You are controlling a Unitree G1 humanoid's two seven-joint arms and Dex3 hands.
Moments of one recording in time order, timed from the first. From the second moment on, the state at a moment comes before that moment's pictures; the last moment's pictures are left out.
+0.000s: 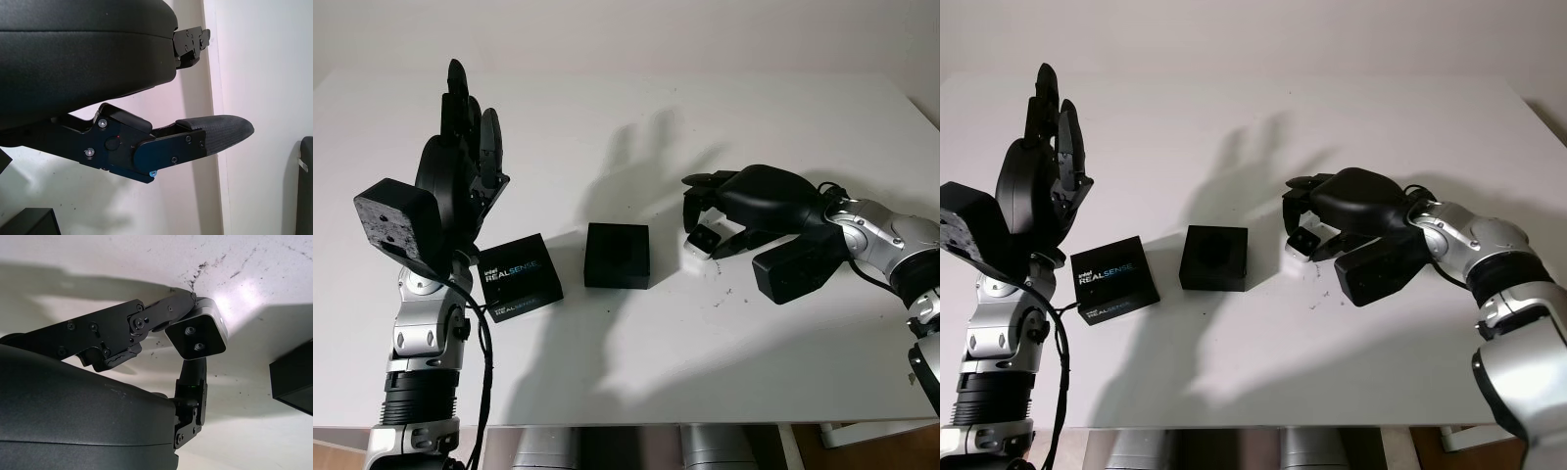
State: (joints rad) left arm -0.43 0.22 0.20 0.09 -0.14 -0.02 -0.10; right arm -0.97 -0.71 0.55 1.07 -0.78 -0.83 0.01
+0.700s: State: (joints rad) left arm -0.43 0.22 0.20 0.09 -0.14 -0.01 -0.10; right arm -0.89 -0.62 0.30 1.09 -0.35 -0.70 0.45
